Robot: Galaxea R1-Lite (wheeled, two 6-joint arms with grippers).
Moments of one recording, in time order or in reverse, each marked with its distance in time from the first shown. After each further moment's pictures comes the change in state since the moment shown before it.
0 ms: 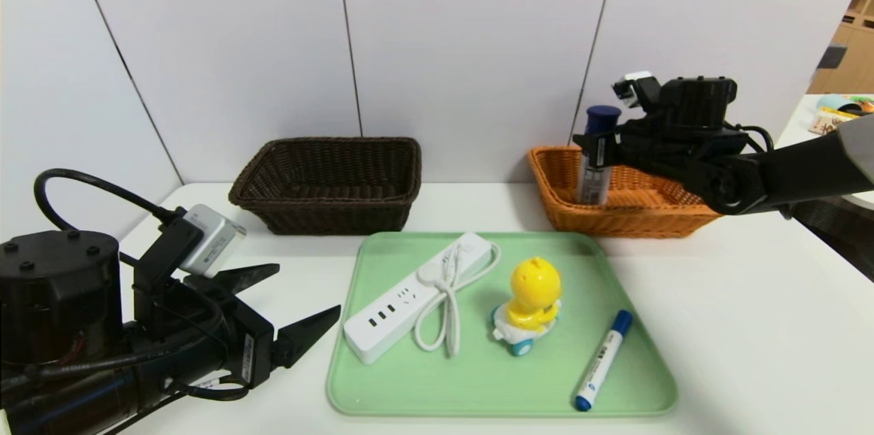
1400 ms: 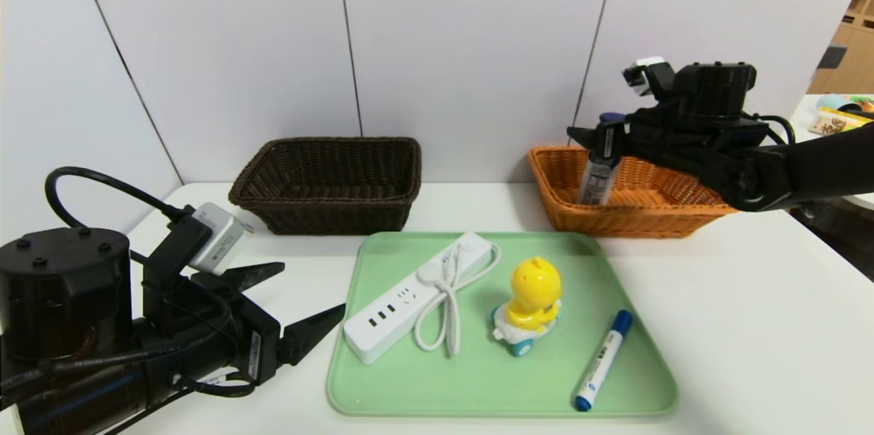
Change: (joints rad) left arm -0.009 0.018 -0.008 -0.009 0.000 0.000; right arm 0.014 -0.079 0.044 0.007 -0.030 0.000
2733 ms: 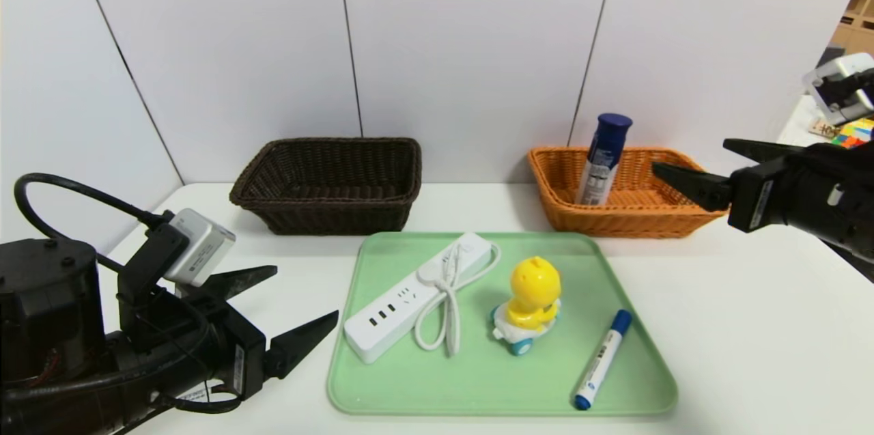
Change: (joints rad) left arm -0.011 -0.059 0.030 0.002 0.000 0.004; right arm 0.068 -0.712 0.654 0.017 0.002 0.001
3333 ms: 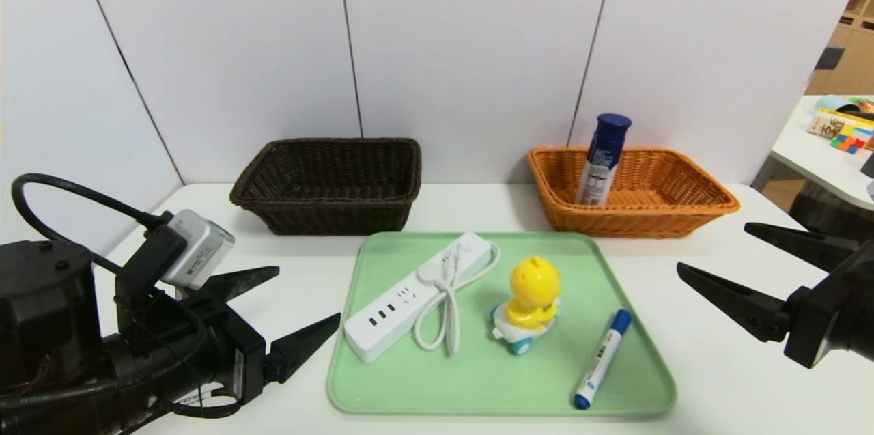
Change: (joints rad) left arm -0.018 -0.010 0.003 0.000 -0.001 -0.003; right arm 0.114 -0.245 0.266 0.052 -0.005 0.009
